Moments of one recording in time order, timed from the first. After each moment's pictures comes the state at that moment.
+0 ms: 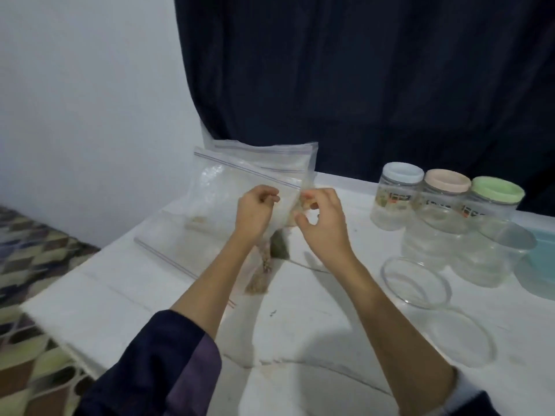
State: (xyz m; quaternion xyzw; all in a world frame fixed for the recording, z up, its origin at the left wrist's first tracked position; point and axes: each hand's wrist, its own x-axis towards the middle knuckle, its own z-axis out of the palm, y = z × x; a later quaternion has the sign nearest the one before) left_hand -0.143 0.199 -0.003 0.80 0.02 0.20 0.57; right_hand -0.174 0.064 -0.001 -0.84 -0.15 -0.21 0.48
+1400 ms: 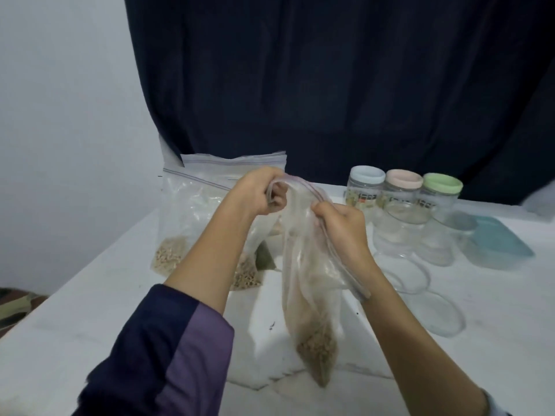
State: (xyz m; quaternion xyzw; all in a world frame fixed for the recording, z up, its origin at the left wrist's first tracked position) left_hand -0.134 0.194 0.087 0.57 0.09 -0.19 0.80; right_hand -0.206 0.068 0.035 -0.71 0.07 -0.17 0.68
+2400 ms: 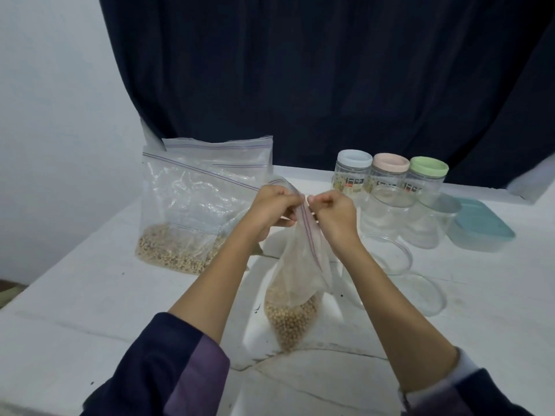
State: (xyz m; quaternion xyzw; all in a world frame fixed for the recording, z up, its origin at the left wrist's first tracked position) left_hand -0.148 0.154 0.019 0.74 -0.08 -0.07 0.66; right_hand -0.175 0.033 0.000 -0.78 0.08 -0.21 0.59
